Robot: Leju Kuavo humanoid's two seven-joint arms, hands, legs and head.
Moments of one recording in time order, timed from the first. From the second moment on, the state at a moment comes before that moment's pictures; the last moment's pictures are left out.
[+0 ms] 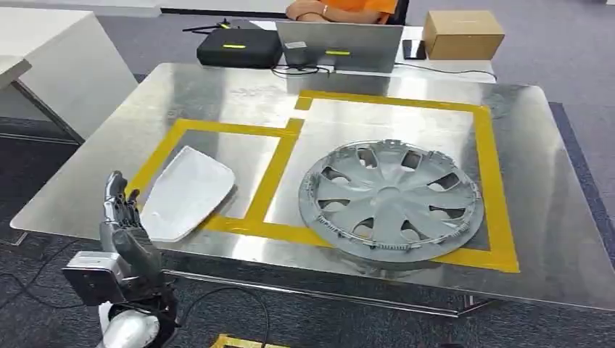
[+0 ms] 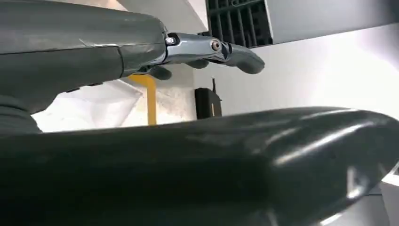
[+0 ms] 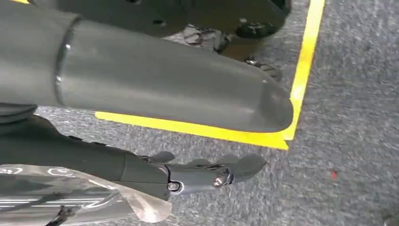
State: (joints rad) left arm 0.05 -0.08 -0.38 -1.77 -0.21 0.62 -0.61; right arm -0.06 0.15 -1.17 -0.22 1.03 -0.09 -0.25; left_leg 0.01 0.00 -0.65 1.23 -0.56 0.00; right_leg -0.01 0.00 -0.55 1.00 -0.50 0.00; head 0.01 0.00
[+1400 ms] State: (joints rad) left arm 0.10 -0.03 -0.43 -1.86 -0.20 0.67 -0.63; right arm -0.07 0.16 -1.24 -0.23 0.95 -0.10 -0.27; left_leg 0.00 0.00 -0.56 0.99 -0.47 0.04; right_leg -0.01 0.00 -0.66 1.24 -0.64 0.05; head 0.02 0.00
